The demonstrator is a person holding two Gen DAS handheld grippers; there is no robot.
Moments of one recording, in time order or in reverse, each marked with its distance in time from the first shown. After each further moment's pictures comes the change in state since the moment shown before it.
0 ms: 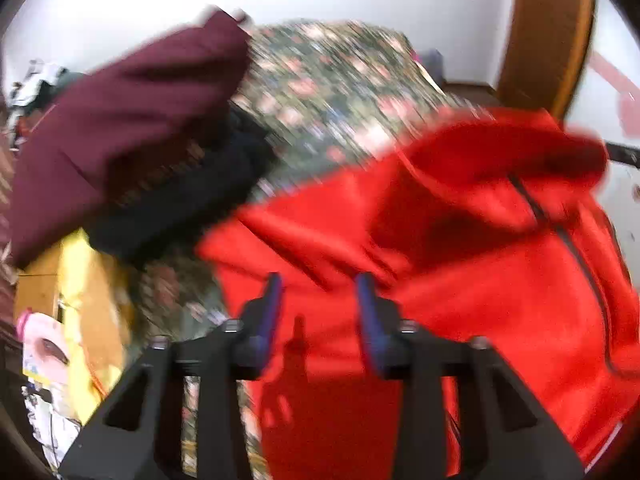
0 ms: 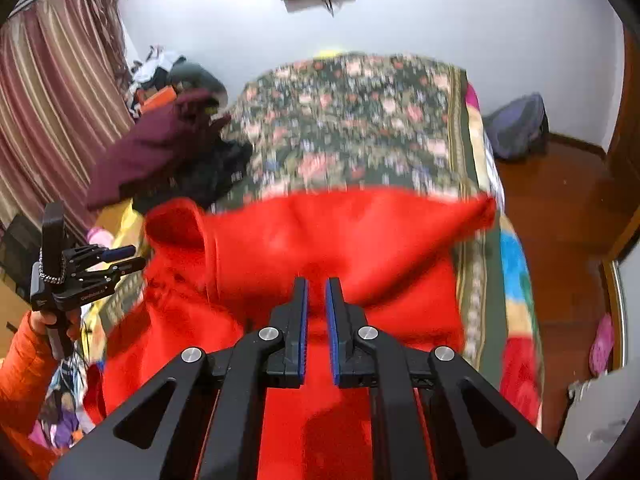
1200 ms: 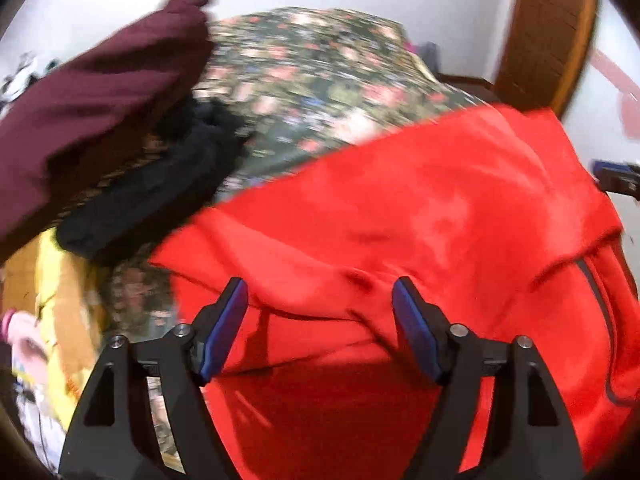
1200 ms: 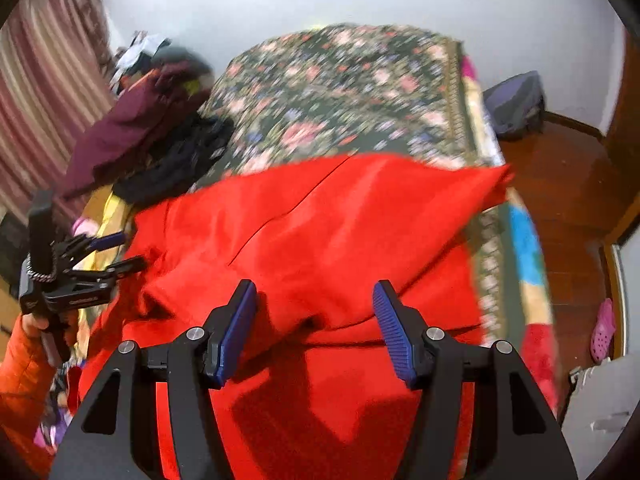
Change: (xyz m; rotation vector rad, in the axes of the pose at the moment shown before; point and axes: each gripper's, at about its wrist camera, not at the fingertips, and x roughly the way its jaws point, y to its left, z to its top) left arm 0.031 -0.017 0.001 -0.025 0.056 -0.025; right arm 0.021 -0.025 -0.022 0.061 0.060 -0.064
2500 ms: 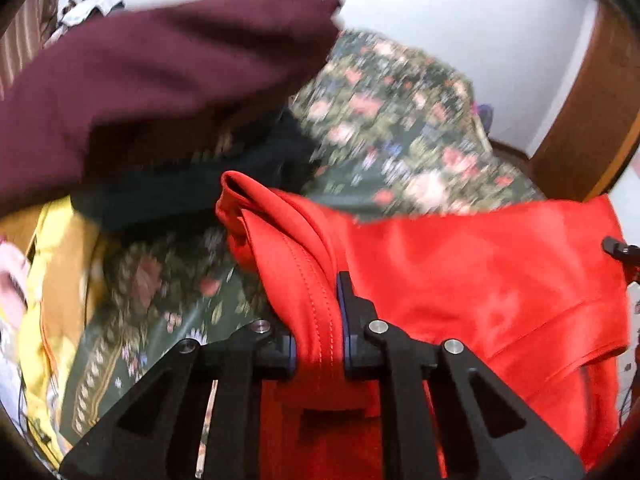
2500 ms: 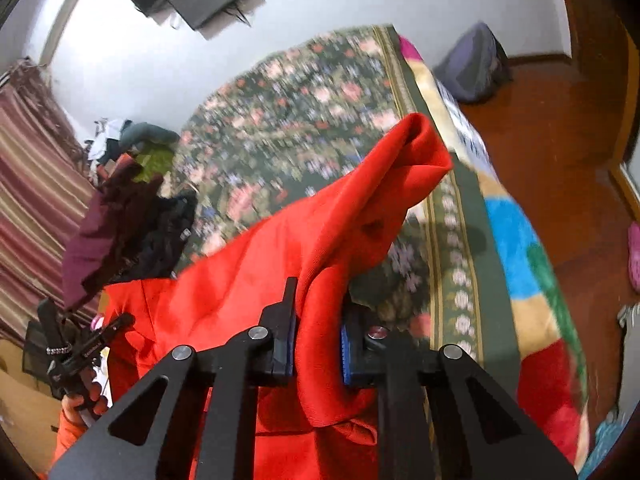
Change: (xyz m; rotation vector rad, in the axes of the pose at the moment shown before) left arm 0.002 0.043 0.019 -0.256 -0.093 -0.007; right arm 0.023 -0.058 0.032 0.258 -0.066 0.099
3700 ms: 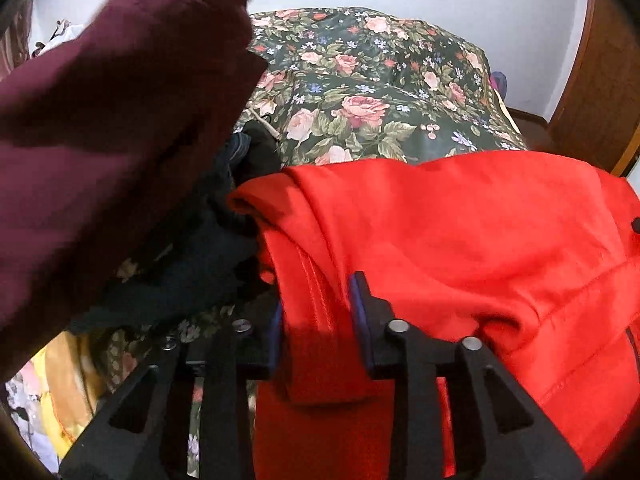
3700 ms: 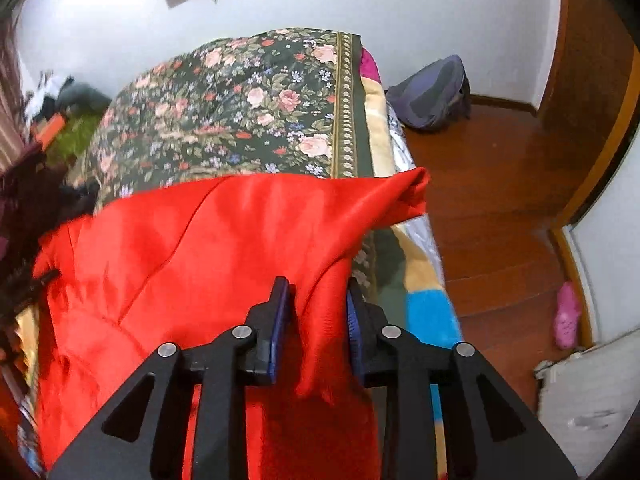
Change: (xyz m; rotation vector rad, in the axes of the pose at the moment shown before) left arm 0.100 -0.025 0.061 0.130 0.078 0.099; right arm 0.035 -0.031 0.042 -0.194 0.053 -0.361
